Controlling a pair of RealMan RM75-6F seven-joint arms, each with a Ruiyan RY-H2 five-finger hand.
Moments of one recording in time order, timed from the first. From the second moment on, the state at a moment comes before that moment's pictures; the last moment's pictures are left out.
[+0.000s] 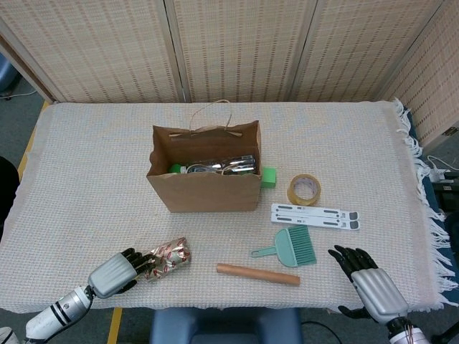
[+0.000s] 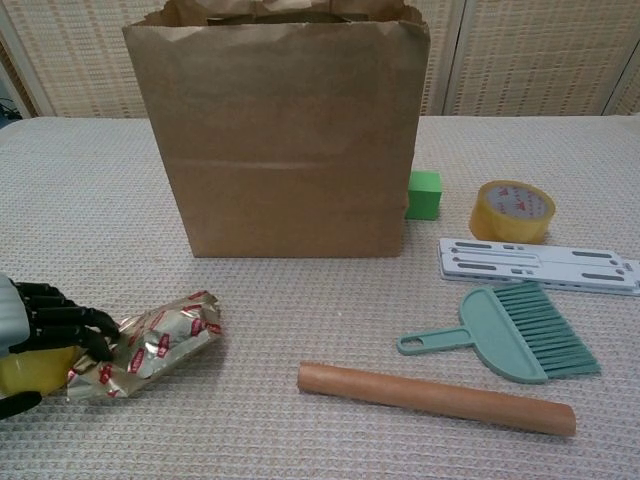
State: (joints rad) left arm -0.45 -1.40 0.21 -1.18 1.94 1.27 0.05; right arm 0.10 -0.85 -0.17 -2.24 -1.55 1.19 -0.30
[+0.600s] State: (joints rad) left arm -0.45 -1.33 0.08 -1.20 1.79 1.37 0.01; right arm 0.09 -0.84 -0.16 -2.24 -1.56 1.20 -0.30
